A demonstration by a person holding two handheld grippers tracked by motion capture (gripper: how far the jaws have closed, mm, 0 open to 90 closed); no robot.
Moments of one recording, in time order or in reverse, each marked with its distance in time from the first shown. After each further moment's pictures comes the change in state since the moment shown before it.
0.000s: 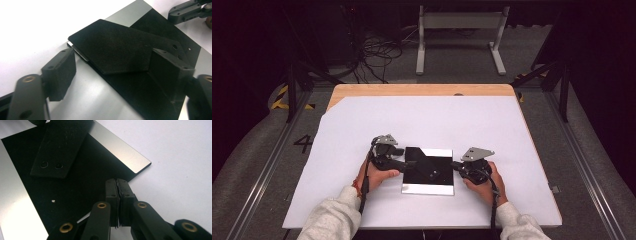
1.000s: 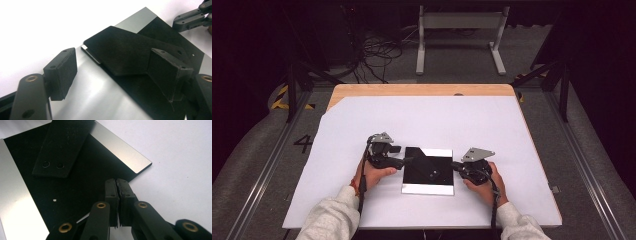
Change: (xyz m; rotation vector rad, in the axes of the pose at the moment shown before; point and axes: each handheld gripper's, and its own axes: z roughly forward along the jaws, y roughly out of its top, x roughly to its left) left arm 0.009 -0.002 -0.008 -0.050 0.009 -0.011; right arm 0.000 -0.001 -0.001 -0.008 0.005 -0.003
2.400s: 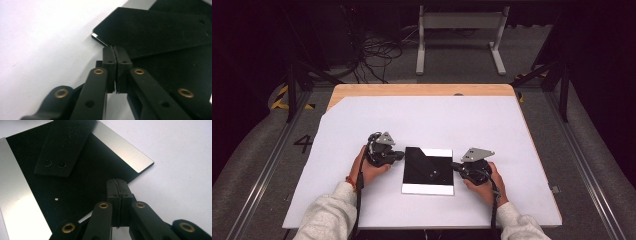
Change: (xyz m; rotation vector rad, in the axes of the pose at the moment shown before) left arm -0.001 0.006 -0.002 0.146 0.079 0.198; right arm 0.000 0.000 0.000 0.007 0.012 -0.002
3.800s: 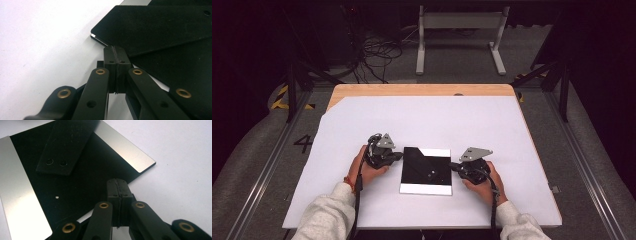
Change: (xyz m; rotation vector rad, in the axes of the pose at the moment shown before) left arm -0.001 -0.003 -0.004 0.016 0.049 0.074; right arm 0.000 0.003 0.004 0.003 0.027 -0.008
